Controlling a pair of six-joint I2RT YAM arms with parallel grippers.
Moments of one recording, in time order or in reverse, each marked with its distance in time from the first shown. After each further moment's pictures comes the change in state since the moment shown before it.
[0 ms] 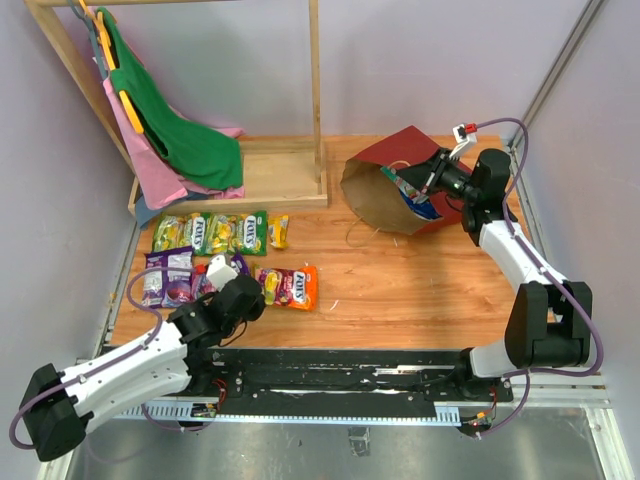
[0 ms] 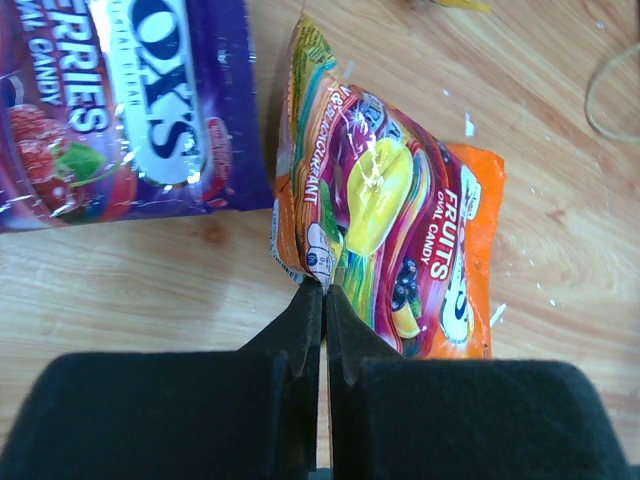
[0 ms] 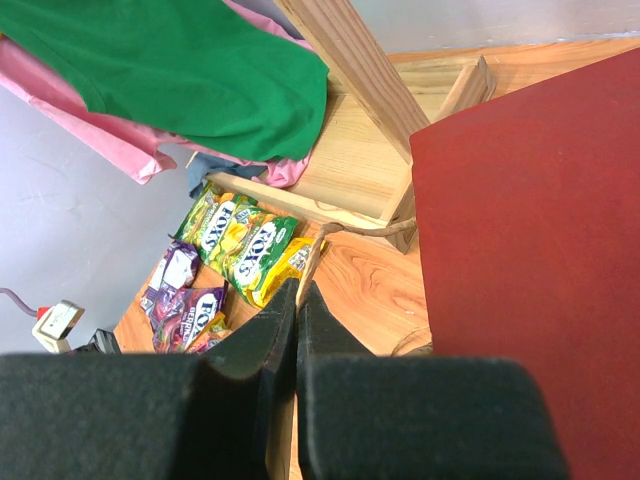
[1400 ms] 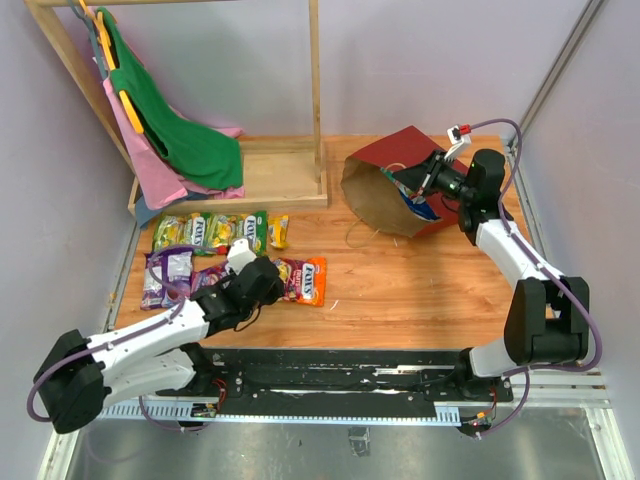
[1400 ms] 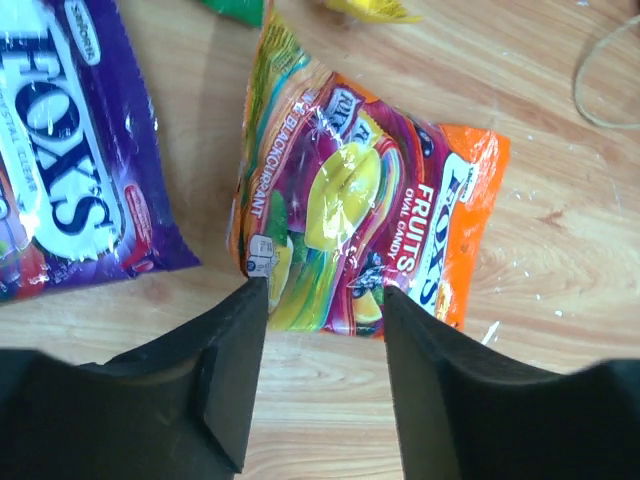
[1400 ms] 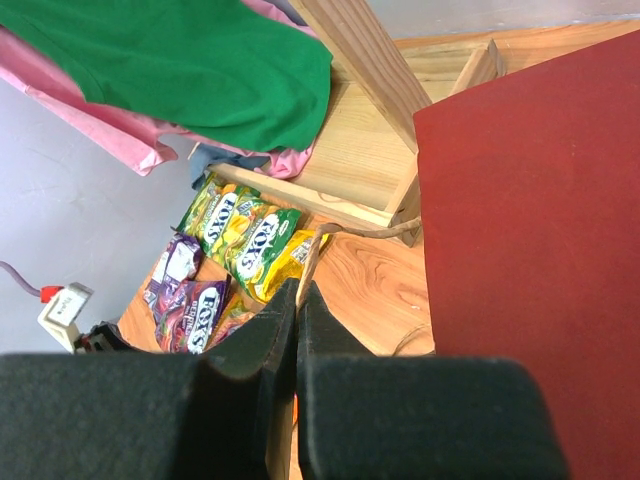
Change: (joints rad) left arm 0.008 0.270 0.097 0.138 -0.011 0.093; right arm 0.019 0.023 0.000 0.001 0.000 0.000
